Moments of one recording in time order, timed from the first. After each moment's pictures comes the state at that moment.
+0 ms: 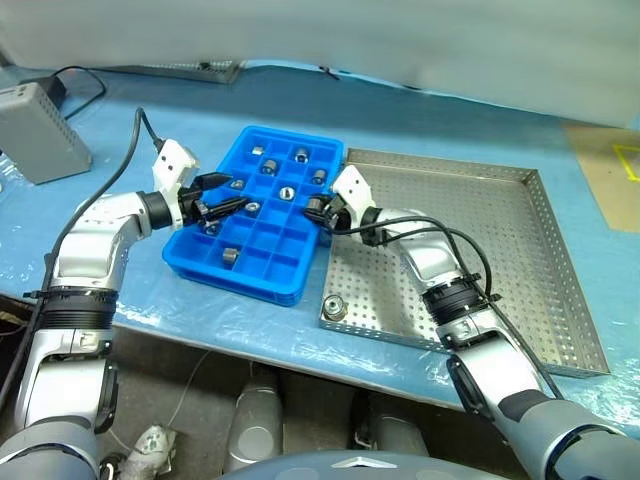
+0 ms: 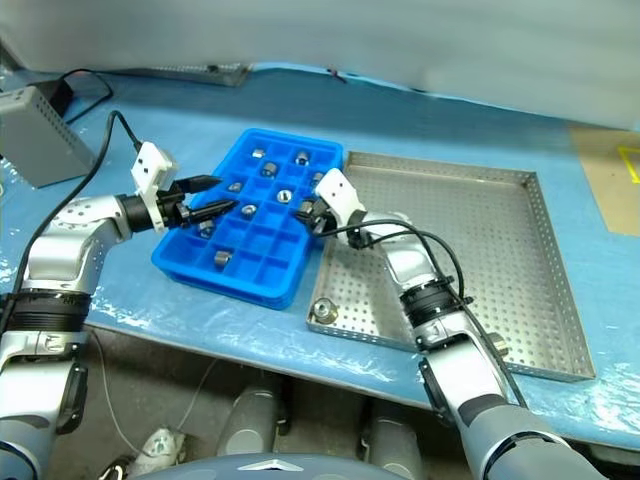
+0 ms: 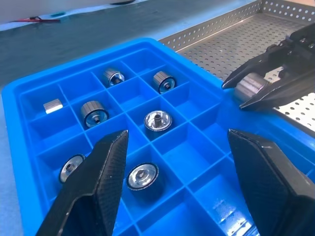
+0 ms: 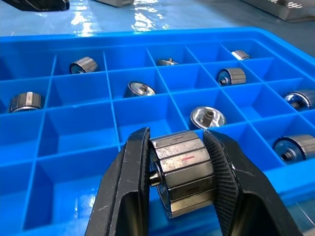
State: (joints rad) left arm -0.61 0.64 0.08 0.21 -0.33 0.40 -0.99; right arm -0.76 -0.18 0.23 0.42 0.08 0.21 0.72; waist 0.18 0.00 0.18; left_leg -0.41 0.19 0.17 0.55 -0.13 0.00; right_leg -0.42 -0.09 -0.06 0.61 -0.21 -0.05
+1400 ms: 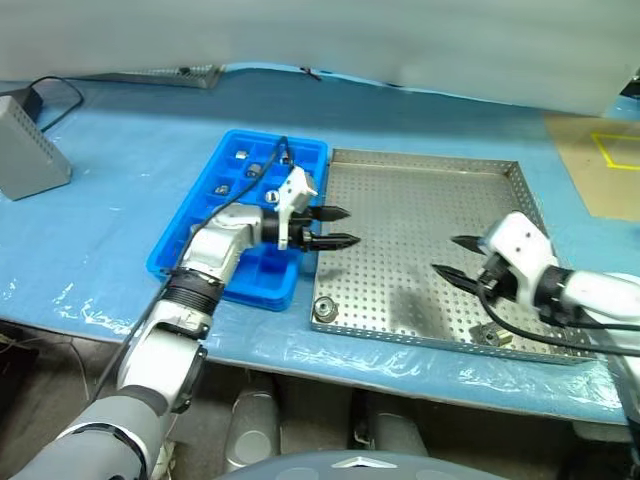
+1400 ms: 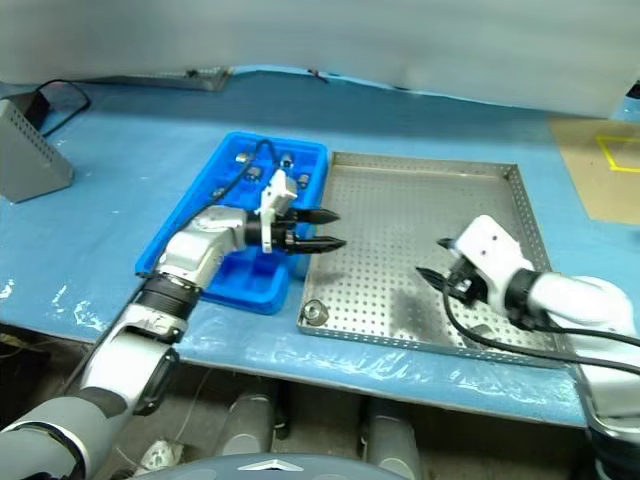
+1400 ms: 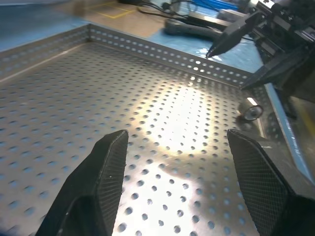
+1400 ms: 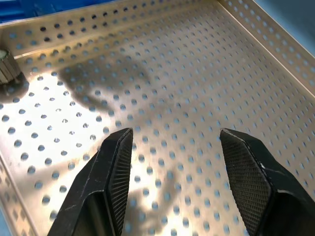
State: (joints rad) left arm -0.78 0.22 -0.20 0.46 -0.31 0.30 -1.20; right arm 0.06 -0.85 -0.34 -0.70 0.28 0.81 0.85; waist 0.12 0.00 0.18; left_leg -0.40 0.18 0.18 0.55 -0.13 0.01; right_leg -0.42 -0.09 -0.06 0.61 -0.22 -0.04
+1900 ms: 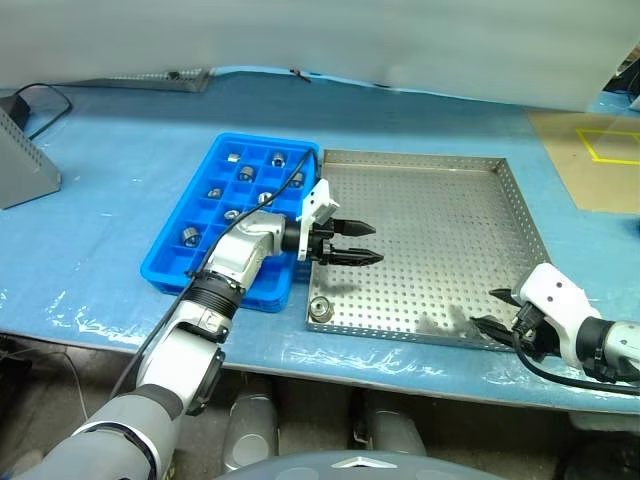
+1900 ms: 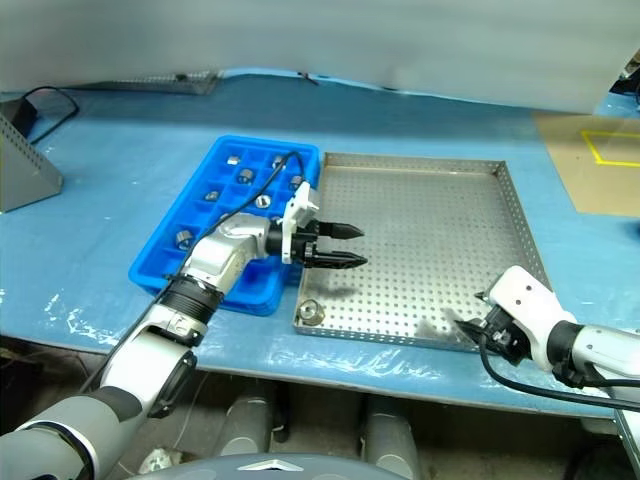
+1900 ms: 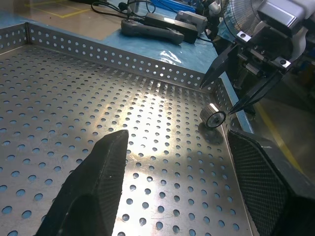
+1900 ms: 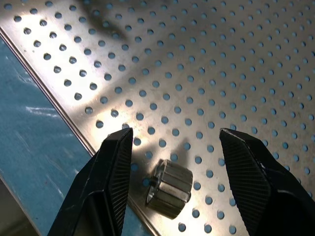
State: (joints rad) left arm -0.79 0.16 -0.22 0.49 -0.31 0.30 -1.25; right arm 0.37 -0.90 -0.42 -0.63 0.23 0.70 0.88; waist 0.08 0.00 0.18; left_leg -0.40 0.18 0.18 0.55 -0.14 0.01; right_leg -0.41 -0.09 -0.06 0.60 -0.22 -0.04
